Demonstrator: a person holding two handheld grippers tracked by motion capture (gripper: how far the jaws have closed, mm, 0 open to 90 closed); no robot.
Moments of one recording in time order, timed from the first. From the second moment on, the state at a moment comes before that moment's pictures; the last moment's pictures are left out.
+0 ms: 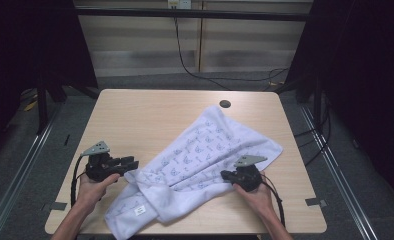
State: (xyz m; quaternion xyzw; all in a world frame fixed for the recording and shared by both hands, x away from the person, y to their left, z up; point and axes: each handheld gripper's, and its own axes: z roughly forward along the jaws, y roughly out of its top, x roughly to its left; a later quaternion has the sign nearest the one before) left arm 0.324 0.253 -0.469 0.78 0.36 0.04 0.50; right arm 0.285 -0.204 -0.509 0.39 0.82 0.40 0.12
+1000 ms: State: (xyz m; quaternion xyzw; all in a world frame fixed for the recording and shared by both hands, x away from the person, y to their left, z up) left arm 0.293 0.212 -0.507 0.85 0.30 -0.02 0.43; right arm 0.290 -0.084 -0.479 0.29 0.83 0.47 0.00
